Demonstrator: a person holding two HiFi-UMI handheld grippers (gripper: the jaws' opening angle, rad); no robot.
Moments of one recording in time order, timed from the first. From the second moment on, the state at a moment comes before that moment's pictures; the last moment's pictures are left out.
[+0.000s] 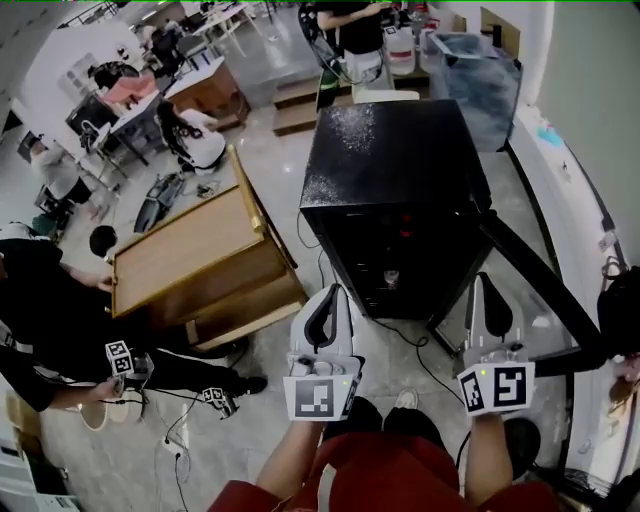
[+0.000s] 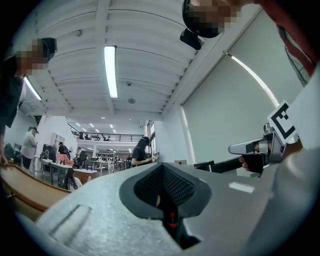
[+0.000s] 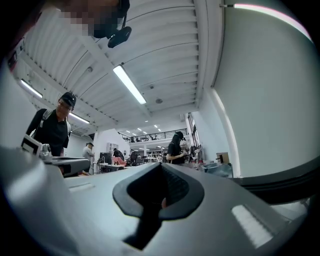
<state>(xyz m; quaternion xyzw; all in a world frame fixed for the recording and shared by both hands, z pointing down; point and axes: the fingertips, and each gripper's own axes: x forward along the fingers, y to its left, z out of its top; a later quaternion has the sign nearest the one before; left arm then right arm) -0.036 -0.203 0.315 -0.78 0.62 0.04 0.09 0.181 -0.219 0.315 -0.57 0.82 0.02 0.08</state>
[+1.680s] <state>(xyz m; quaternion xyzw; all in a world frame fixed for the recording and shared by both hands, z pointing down) -0.089 -0.303 0.399 -0.80 0.59 0.02 0.01 0.087 -0.421 0.533 -0.51 0.63 -0.47 0.36</state>
